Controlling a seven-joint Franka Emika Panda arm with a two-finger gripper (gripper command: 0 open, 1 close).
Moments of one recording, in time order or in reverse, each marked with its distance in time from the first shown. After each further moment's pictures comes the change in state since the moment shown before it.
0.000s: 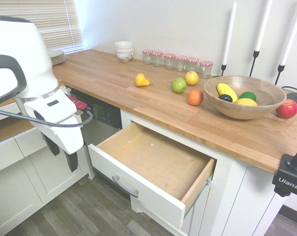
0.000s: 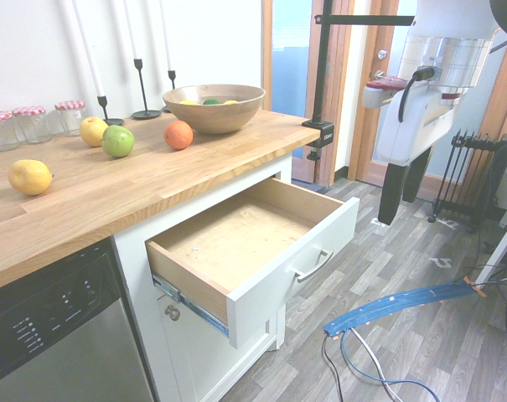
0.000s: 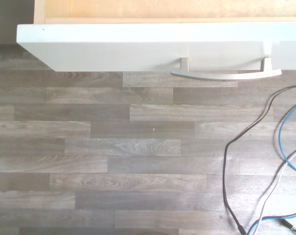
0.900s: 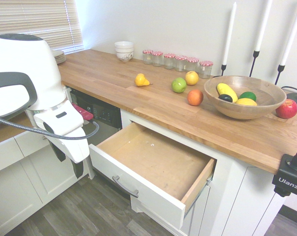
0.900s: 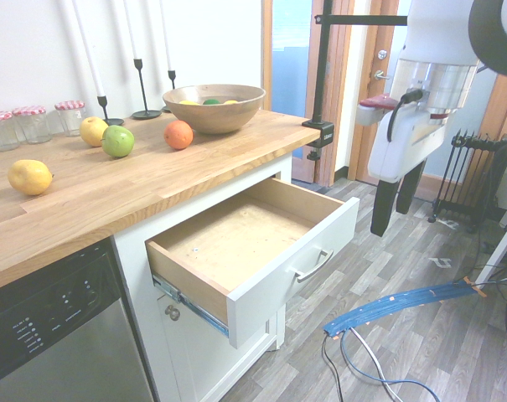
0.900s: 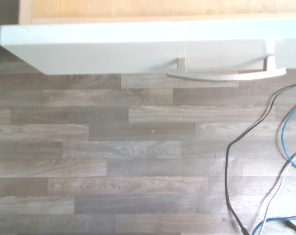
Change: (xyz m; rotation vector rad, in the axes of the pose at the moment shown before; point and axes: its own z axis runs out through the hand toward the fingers) arm 0.010 0.000 0.037 -0.001 -0.008 0.021
